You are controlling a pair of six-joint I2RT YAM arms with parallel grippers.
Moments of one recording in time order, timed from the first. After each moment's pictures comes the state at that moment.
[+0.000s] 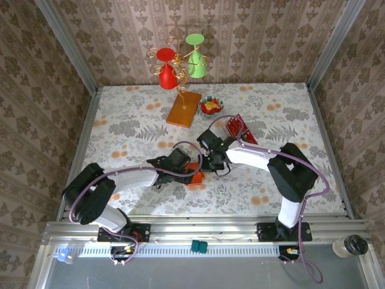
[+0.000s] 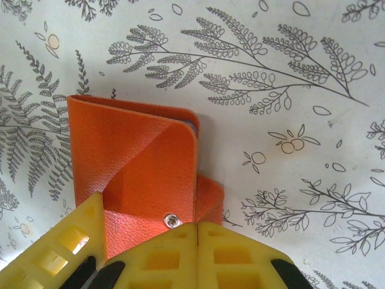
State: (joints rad) left arm -0.87 1.50 0.70 -0.28 -0.24 -0.40; right arm 0.73 1.80 1.14 -0.54 -0.16 0.66
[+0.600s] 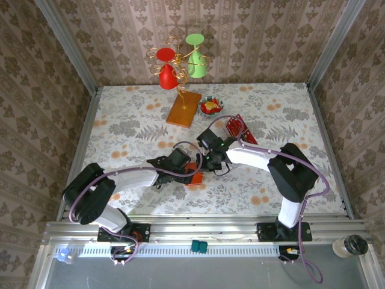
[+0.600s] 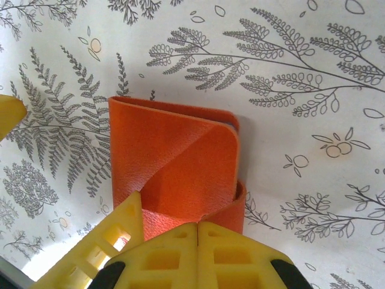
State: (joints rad) left arm -0.87 1.50 0.70 -0.28 -0.24 -0.40; right arm 0.73 1.80 1.13 -0.48 -0.24 0.70
